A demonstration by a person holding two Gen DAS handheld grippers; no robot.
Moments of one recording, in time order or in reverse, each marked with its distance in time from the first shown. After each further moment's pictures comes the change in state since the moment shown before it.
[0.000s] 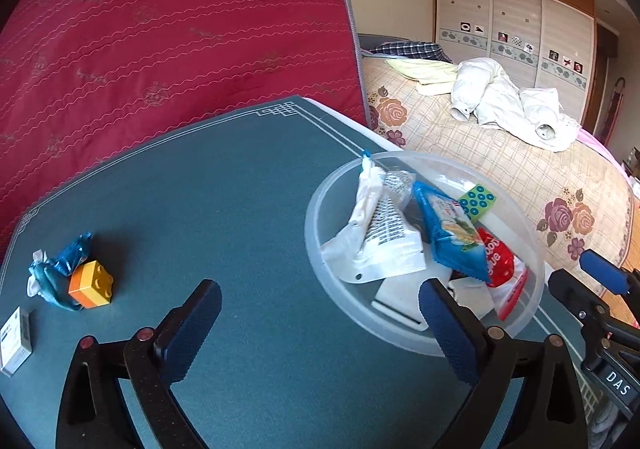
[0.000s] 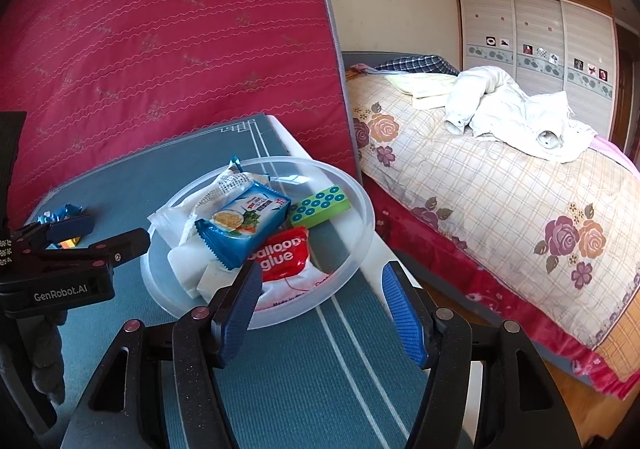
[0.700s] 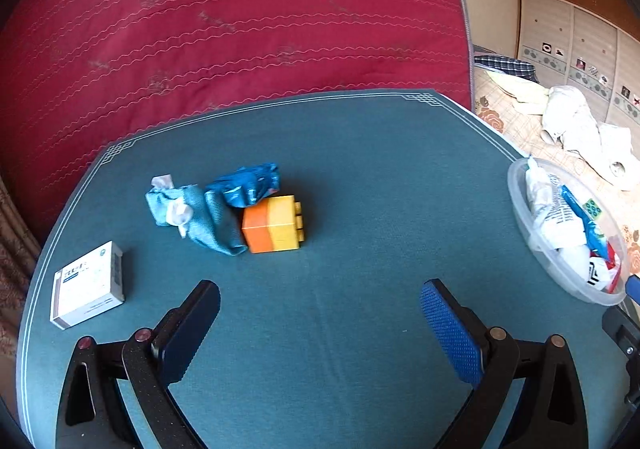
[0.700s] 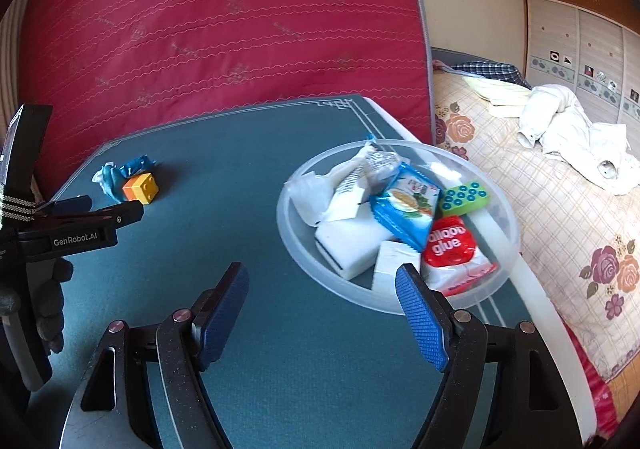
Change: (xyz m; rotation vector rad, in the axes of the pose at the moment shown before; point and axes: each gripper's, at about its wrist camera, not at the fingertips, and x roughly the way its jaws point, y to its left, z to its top) left arm -0.027 0.148 -0.046 -0.173 0.028 0.214; right arm -0.001 0.114 -0.012 -0.138 0.055 0.181
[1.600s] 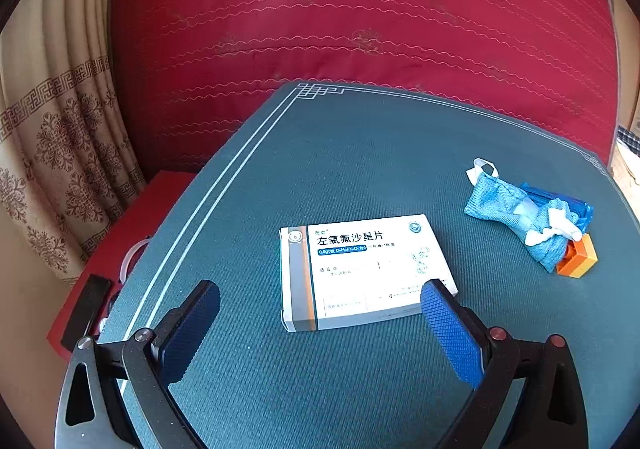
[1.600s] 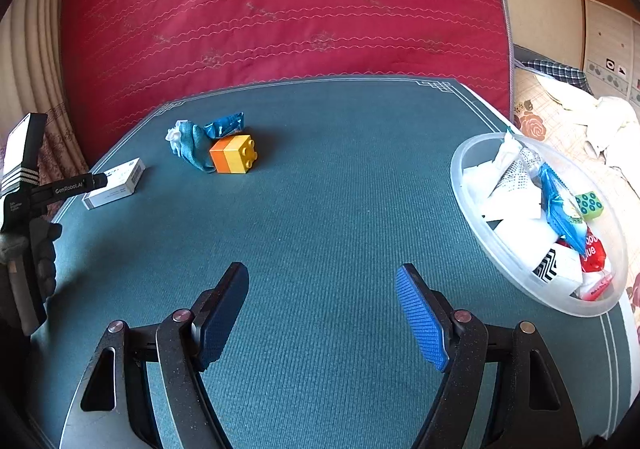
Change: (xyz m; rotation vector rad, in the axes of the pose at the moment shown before) left arm 0.002 0.211 -0.033 -0.336 0.041 0.277; right arm 0.033 0.098 -0.003 -0.082 0.085 0.159
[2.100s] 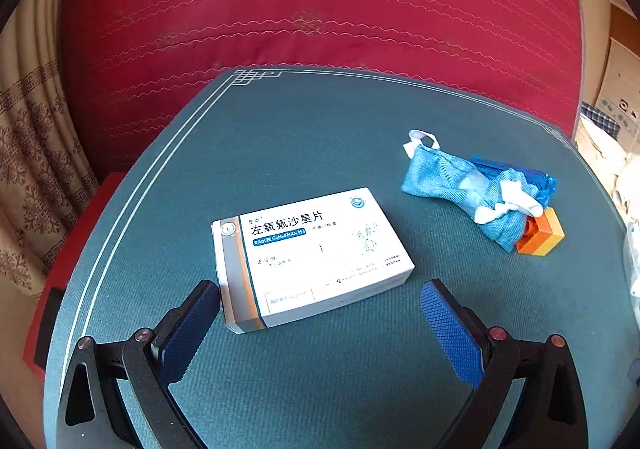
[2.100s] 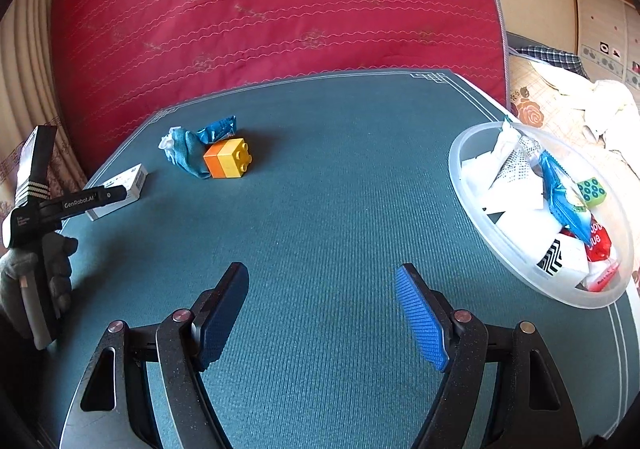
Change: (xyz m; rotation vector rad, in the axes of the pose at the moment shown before) left arm 0.009 -0.040 -0.002 0.103 0.046 -0.140; right arm 0.003 -0.008 0.003 0.063 0.011 -0.003
